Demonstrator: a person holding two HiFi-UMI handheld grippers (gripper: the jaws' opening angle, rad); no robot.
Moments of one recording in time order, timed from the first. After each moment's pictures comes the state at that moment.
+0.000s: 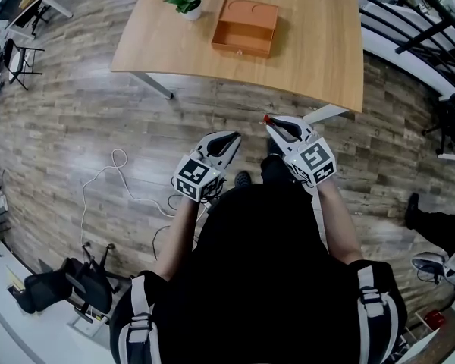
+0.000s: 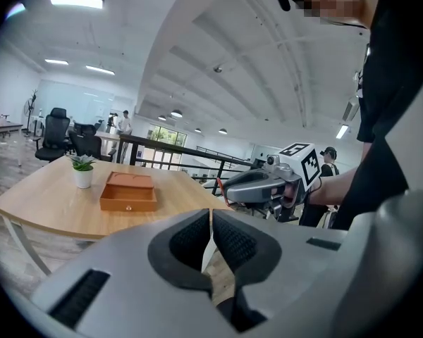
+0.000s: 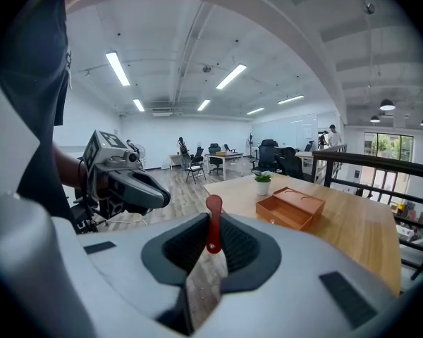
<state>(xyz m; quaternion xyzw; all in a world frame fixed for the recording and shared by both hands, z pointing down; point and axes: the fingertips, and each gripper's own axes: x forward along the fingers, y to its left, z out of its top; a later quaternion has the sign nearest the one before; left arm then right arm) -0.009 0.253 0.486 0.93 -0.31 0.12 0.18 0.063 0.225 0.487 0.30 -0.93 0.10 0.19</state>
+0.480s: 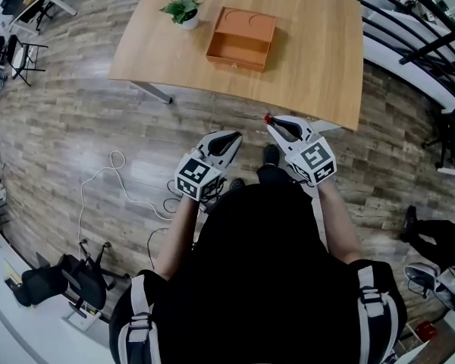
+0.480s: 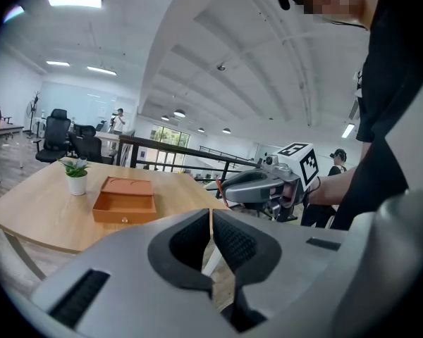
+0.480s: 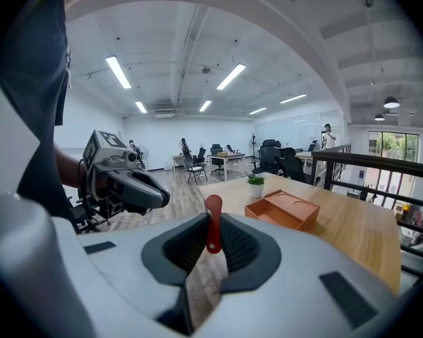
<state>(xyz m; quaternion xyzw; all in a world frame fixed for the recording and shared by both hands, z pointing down) 0.033 0.189 0.481 0.92 -0.32 0.13 0.18 0.104 0.157 0.484 0.28 -0.94 0.10 0.19</state>
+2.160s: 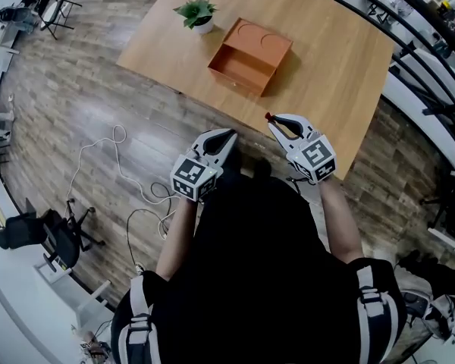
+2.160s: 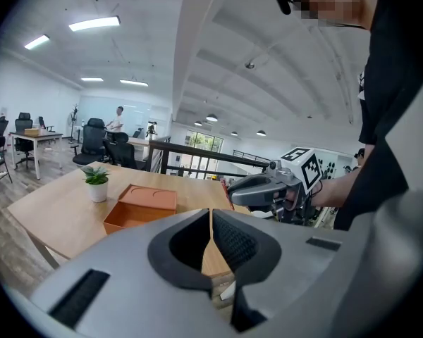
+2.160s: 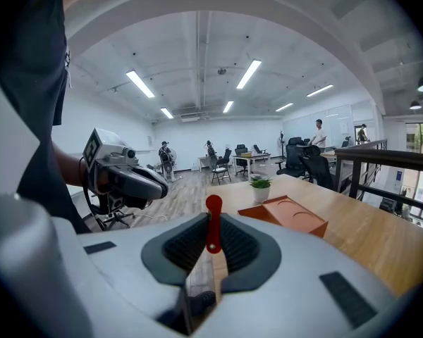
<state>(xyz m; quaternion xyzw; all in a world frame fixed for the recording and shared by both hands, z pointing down) 0.092 0.067 0.483 0.85 -0.47 0.13 0.19 0.166 0.015 0.500 0.15 -0.97 0.09 0.18</state>
